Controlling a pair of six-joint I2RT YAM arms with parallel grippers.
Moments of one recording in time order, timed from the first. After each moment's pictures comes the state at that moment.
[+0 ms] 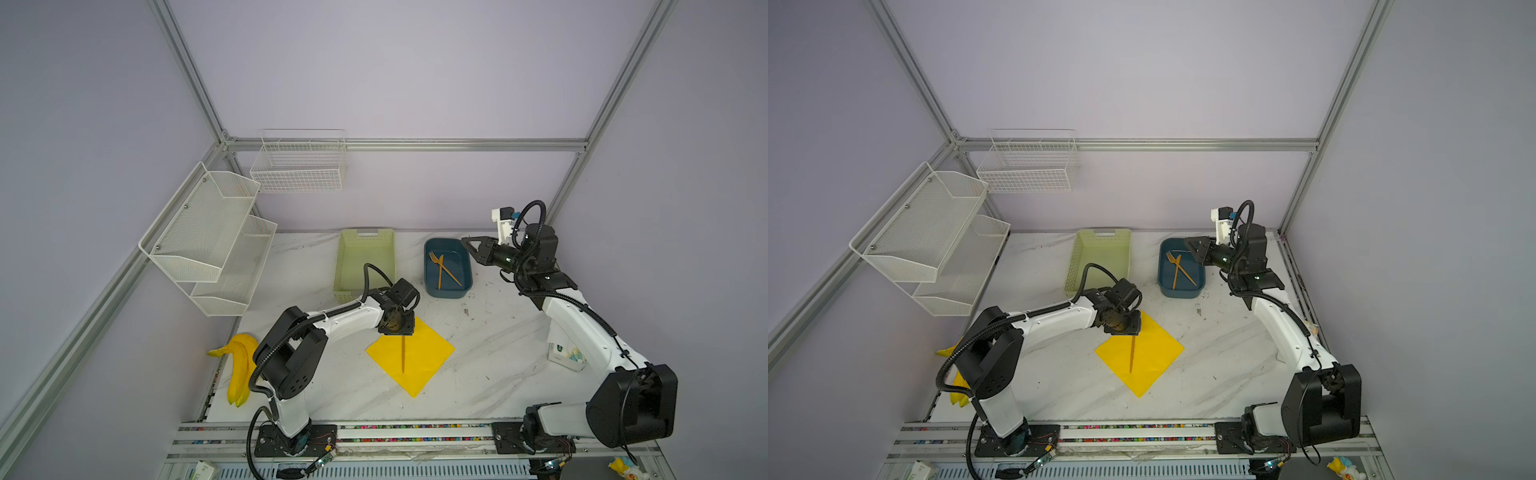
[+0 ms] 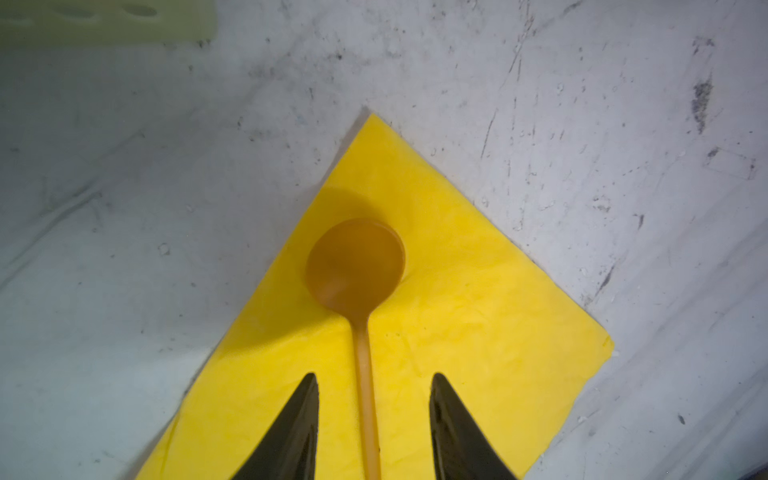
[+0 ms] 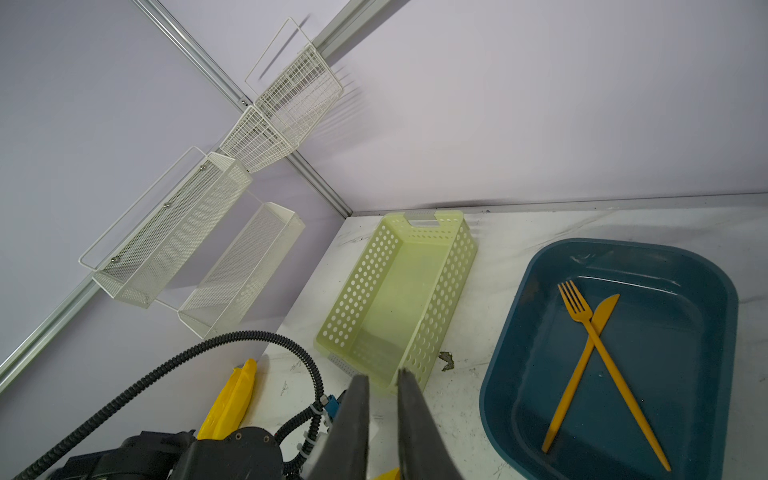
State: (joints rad) left arm -0.75 1.81 1.23 -0.62 0.02 -0.68; right arm 0.17 1.36 1.13 0.00 -0.65 0.49
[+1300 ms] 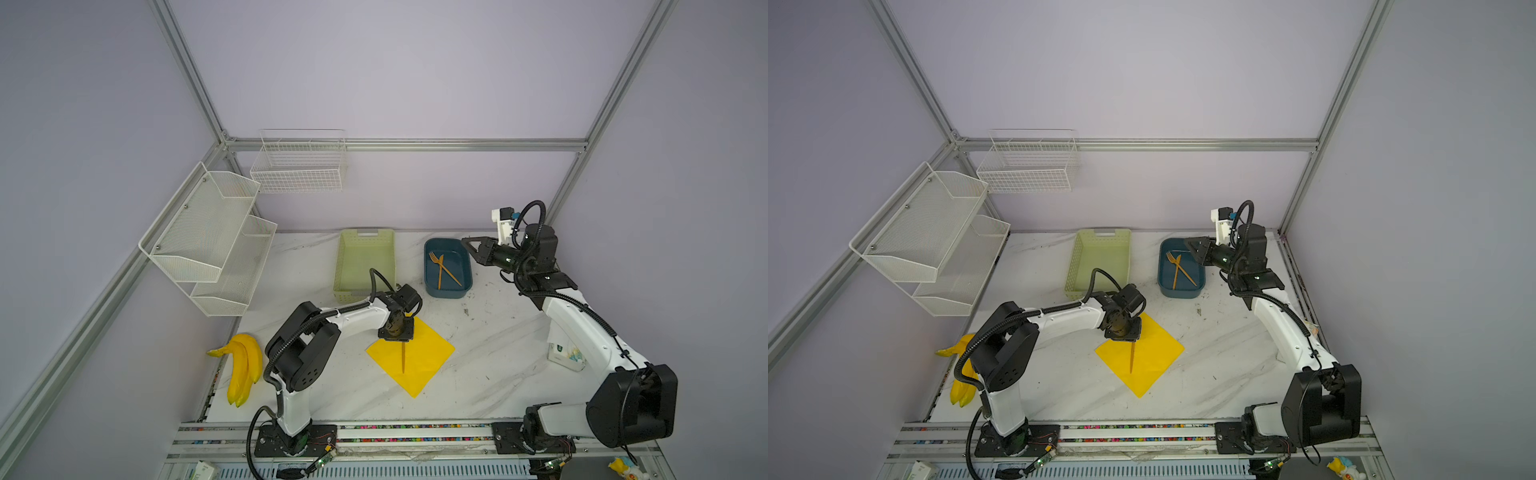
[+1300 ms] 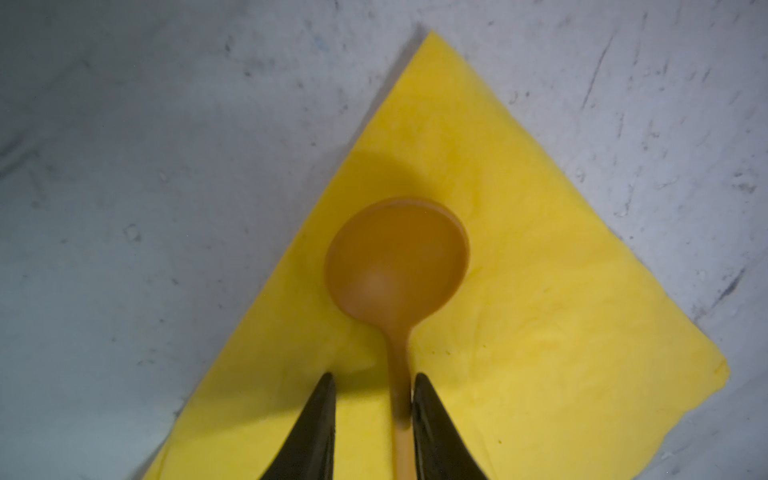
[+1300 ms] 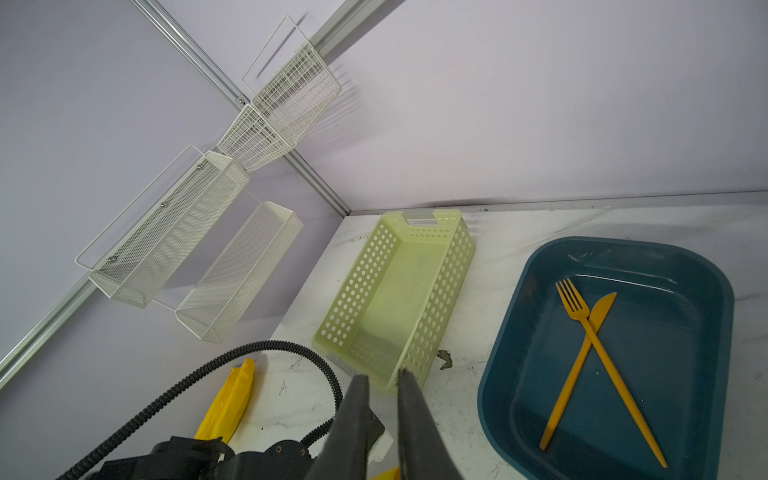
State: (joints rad) left arm -0.76 1.88 1.23 -0.65 0.00 -0.67; right arm 0.17 1.36 1.14 -0.01 -0.64 0.49
